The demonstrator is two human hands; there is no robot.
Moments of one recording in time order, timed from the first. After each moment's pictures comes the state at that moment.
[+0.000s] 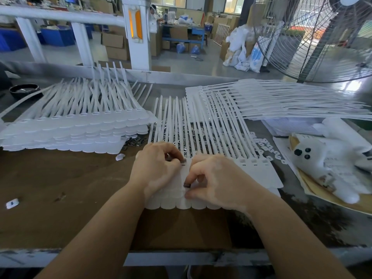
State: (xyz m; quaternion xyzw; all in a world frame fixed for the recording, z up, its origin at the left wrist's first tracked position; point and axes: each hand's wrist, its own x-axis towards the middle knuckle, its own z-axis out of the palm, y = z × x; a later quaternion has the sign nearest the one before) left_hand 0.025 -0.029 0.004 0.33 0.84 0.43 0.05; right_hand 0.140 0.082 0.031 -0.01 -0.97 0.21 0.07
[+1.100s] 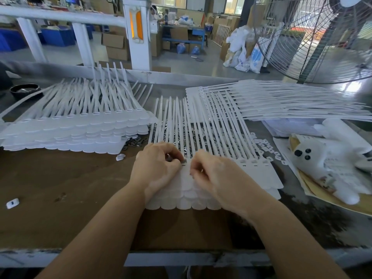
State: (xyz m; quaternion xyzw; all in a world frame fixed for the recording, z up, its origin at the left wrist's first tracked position) left_hand 0.022 -0.027 0.001 0.33 0.84 0.43 0.05; right_hand 0.146 0.077 0.033 -0.04 -0.97 0.22 0.12
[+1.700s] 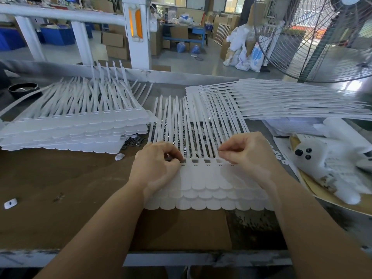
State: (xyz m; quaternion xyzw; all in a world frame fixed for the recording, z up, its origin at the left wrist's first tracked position) left_hand 0.022 -0.028 0.002 0.32 0.84 0.42 0.07; right_hand 0.141 0.137 0.032 -0.24 -0.85 0.42 0.22
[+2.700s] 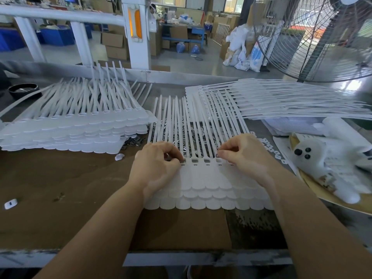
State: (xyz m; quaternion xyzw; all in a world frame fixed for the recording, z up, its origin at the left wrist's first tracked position) left_hand 0.026 -0.028 0.006 0.32 0.84 0.43 0.07; right_hand 0.135 0.139 0.033 -0.26 -0.90 0.34 0.14
